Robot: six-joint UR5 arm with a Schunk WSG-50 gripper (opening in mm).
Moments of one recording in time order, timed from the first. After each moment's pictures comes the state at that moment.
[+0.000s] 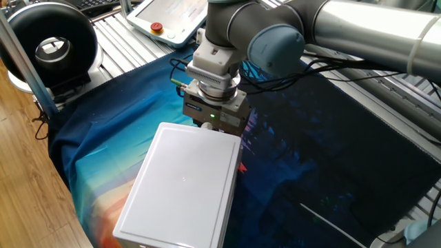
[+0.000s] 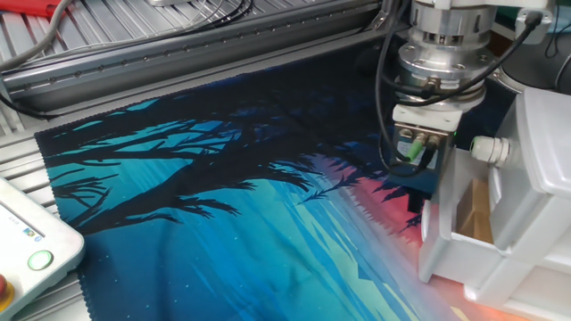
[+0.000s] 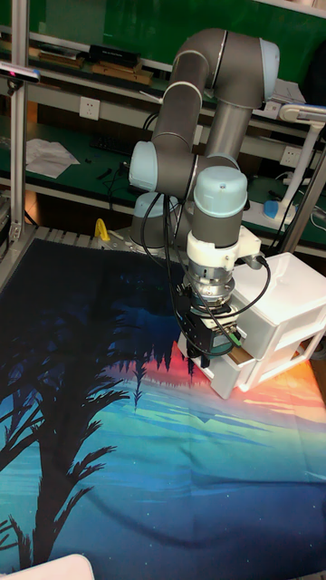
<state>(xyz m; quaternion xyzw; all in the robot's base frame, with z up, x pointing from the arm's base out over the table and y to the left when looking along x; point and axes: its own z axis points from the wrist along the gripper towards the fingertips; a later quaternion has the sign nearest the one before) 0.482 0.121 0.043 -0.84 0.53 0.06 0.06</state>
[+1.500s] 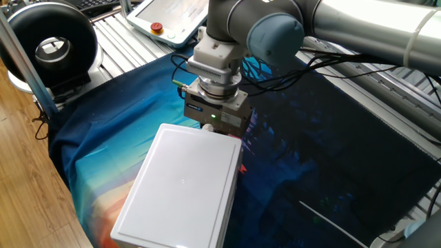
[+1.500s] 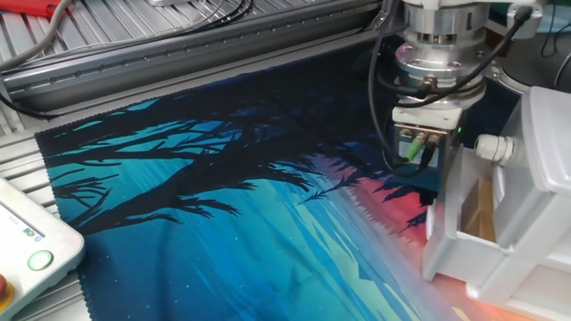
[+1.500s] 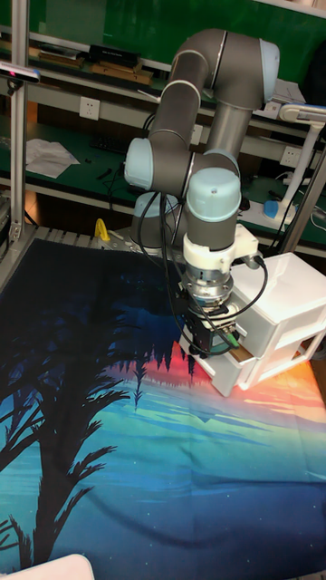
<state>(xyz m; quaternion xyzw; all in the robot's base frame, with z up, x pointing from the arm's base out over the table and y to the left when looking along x) 0.470 0.128 0.047 -0.83 0.54 0.10 0.06</state>
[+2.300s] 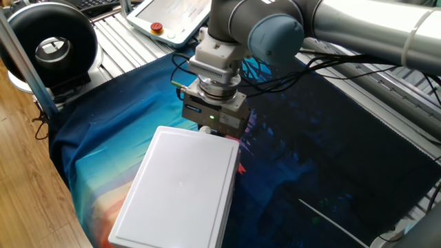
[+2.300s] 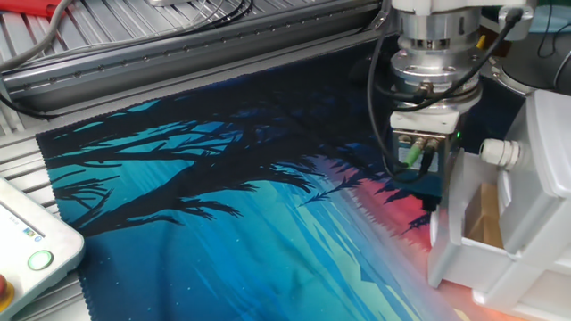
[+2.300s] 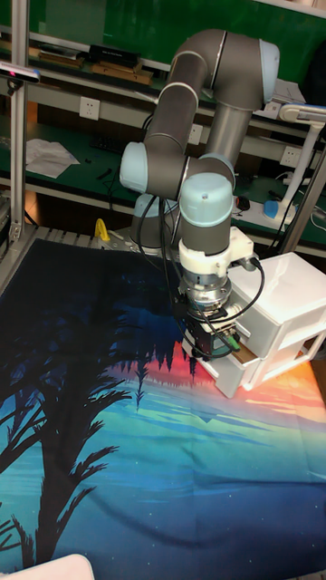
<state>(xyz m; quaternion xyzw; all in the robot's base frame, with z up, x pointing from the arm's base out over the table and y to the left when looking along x) 0.474 0.131 0.040 -0.84 0.52 0.11 0.08</state>
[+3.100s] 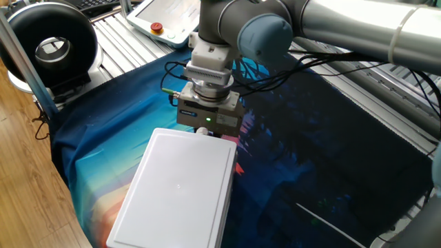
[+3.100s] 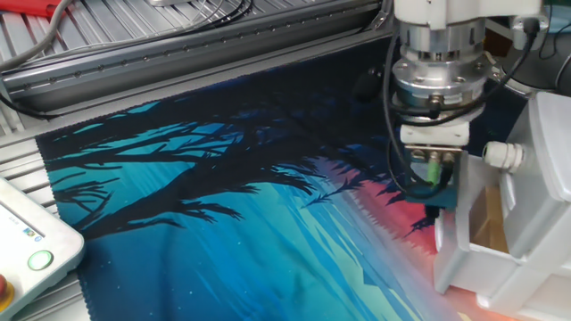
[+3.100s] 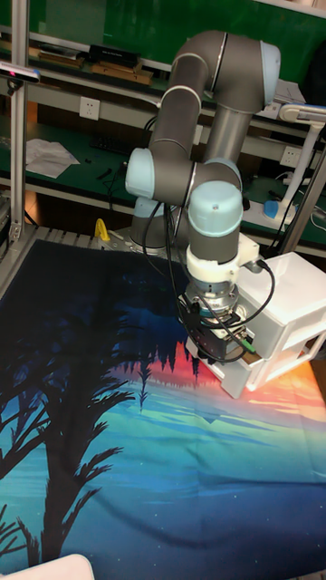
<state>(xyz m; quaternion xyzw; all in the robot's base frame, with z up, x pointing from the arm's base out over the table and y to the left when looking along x) 0.476 0.147 0.038 -0.88 0.45 0.12 0.09</state>
